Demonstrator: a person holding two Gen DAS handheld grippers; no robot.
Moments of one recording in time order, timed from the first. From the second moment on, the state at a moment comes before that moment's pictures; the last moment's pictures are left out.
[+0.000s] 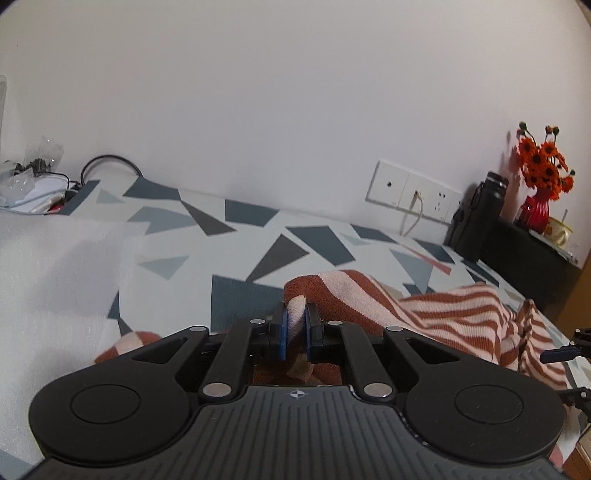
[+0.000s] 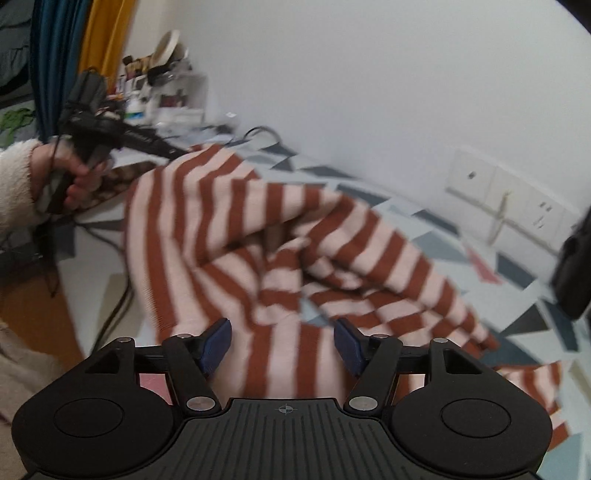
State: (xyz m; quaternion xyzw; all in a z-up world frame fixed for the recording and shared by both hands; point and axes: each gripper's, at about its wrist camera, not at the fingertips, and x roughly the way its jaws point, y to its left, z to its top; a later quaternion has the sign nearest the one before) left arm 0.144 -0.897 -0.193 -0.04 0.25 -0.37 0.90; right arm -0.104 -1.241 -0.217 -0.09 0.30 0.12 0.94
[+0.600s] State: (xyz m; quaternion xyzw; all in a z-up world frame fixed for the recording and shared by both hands) left arm 0.130 -0.907 -0.201 -0.02 0.27 -0.38 0.89; right arm -0.014 -1.292 -0.240 -0.01 0.33 0.00 0.94
